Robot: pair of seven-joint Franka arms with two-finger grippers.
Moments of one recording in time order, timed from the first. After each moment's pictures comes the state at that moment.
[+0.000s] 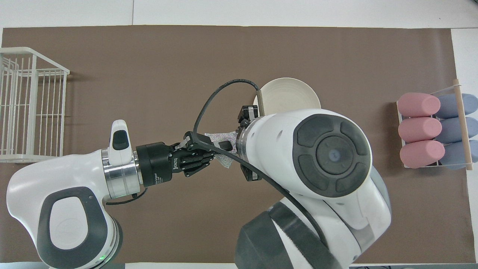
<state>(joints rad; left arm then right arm) -0.57 -0.28 0.02 -2.27 -1.46 2.36 -0.18 0.45 0.04 0.17 -1.67 0.09 1.95 2.09</state>
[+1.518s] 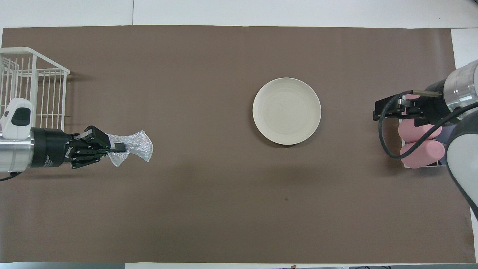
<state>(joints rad) -0.07 -0.24 0.04 -2.16 -0.67 1.83 -0.26 -0.07 -0.04 0.16 -1.67 0.08 1.61 0.21</state>
